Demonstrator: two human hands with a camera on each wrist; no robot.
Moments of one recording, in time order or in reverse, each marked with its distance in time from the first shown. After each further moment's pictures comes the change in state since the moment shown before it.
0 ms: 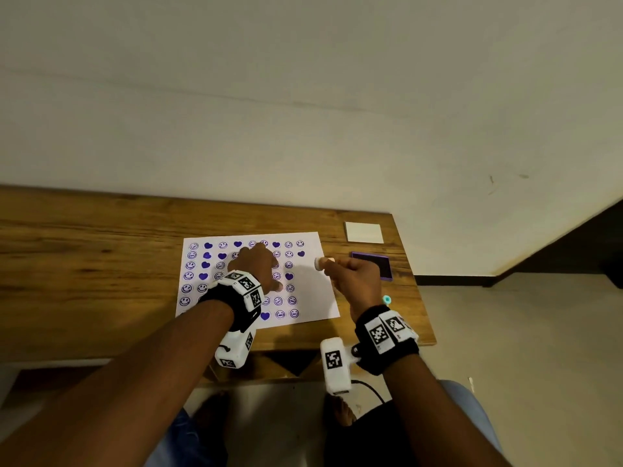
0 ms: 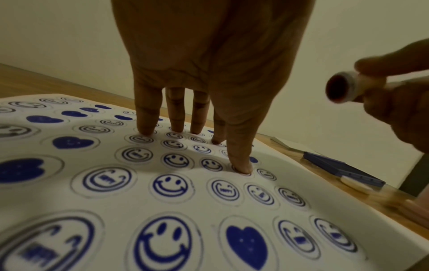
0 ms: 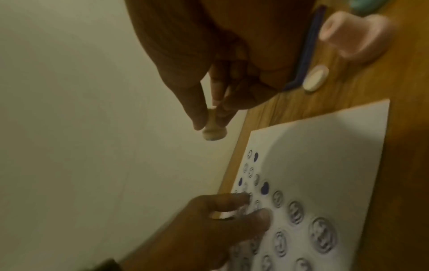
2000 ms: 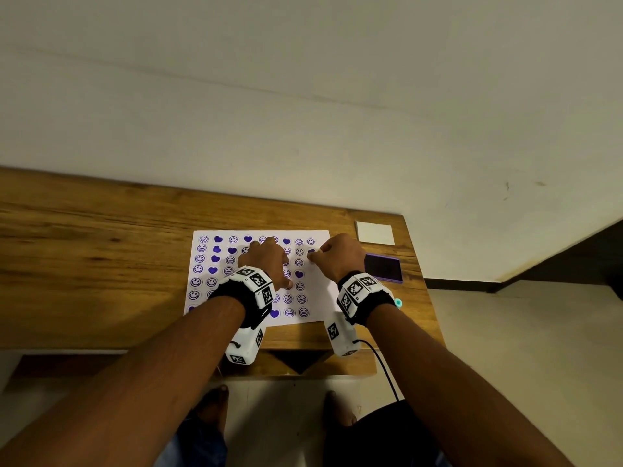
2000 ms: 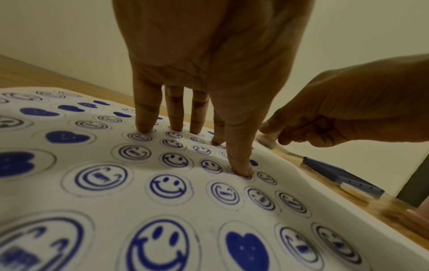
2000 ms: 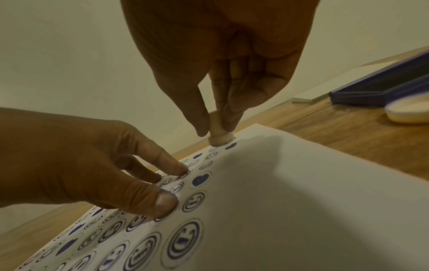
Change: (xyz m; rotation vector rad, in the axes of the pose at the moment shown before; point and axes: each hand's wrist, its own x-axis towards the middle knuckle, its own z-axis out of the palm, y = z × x) left_hand -0.006 0.002 -0.009 -0.010 -0.010 -0.022; right_hand 0.059 -0.008 0.055 -0.919 -0.032 -0.181
